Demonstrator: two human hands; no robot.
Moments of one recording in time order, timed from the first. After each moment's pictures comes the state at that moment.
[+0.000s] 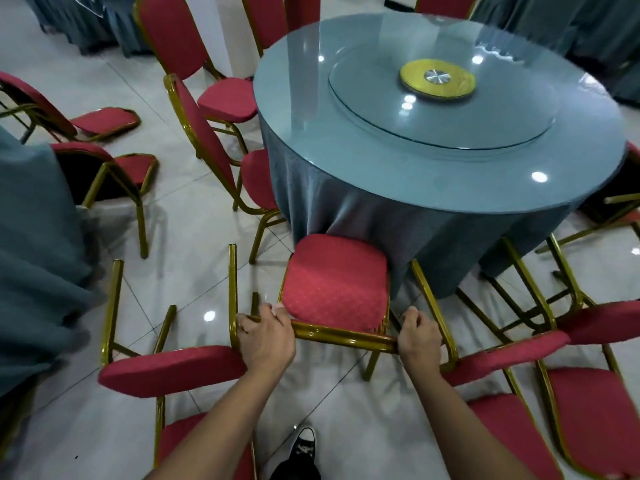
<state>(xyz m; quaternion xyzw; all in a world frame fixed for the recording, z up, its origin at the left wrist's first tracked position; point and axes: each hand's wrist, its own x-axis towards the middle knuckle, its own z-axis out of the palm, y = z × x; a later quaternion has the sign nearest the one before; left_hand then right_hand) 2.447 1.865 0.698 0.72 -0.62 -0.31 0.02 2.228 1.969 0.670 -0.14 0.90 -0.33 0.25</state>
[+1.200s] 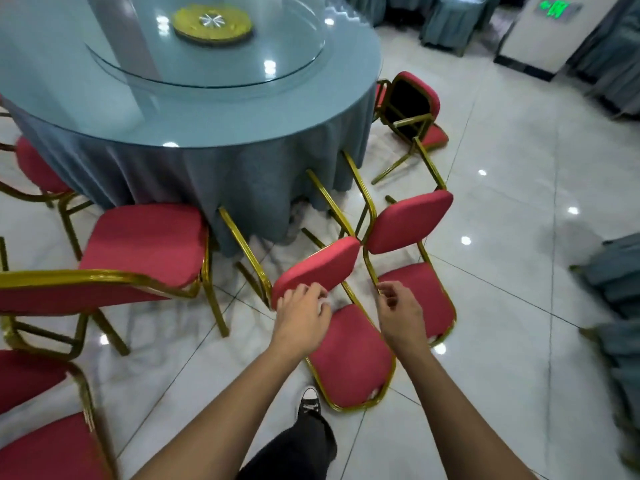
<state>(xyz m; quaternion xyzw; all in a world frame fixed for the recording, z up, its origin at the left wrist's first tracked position) 2.053 2.283 0.684 0.35 -0.88 -0.33 0.03 1.920 2.423 0.687 -0.19 0.90 -0.36 0.15</state>
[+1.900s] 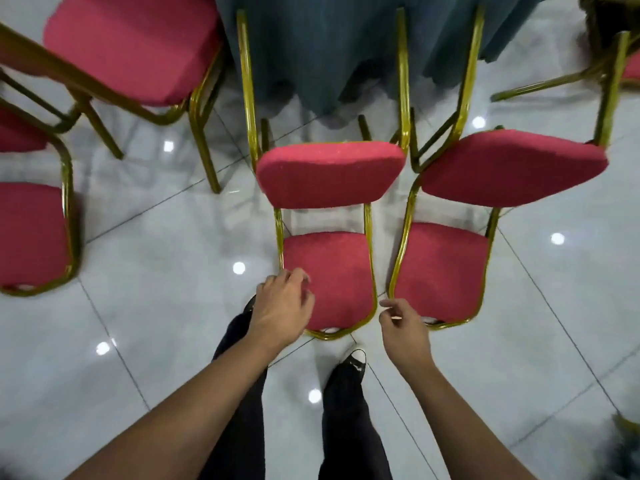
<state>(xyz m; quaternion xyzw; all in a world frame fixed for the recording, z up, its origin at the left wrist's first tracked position) 1.932 2.418 0.472 0.57 -0.72 -0.38 -0.08 1.738 2.532 0.461 -0.24 0.85 -0.18 0.43</state>
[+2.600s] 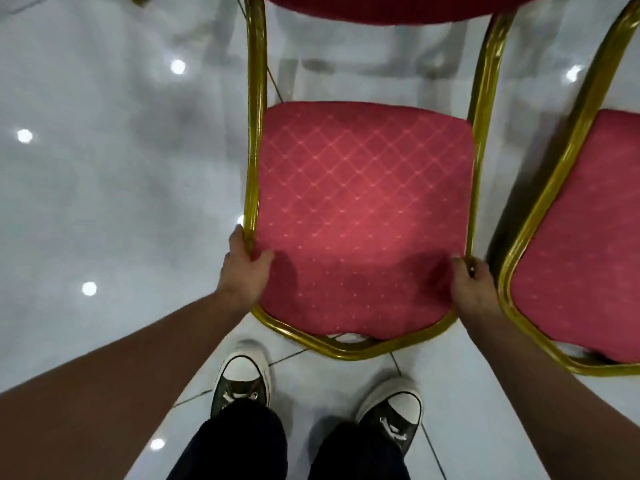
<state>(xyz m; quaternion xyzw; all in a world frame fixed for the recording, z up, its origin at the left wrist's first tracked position) 1.968 2.505 -0.094 0.77 -0.37 -0.52 0.04 1.635 2.584 -0.129 -0.18 0.88 -0.13 0.41</state>
